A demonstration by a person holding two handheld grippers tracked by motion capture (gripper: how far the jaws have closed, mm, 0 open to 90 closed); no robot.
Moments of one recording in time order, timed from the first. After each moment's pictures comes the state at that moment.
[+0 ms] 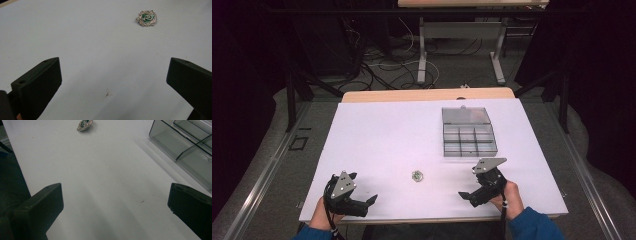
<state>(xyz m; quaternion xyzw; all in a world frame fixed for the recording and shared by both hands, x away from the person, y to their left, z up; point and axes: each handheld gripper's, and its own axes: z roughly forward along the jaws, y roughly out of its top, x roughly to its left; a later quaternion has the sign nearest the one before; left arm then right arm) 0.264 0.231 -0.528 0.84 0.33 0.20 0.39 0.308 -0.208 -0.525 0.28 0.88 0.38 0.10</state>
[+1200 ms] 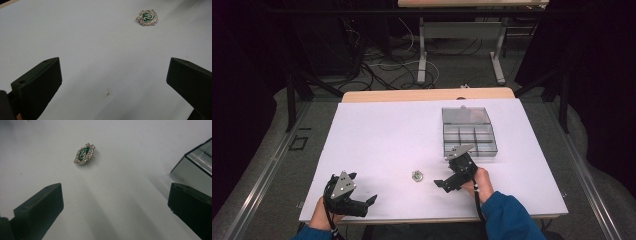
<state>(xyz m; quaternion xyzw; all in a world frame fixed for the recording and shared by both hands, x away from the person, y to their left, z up) 0.264 0.231 -0.527 0.84 0.33 0.21 0.39 0.356 -0.142 -0.536 0.28 0.88 0.38 0.07</state>
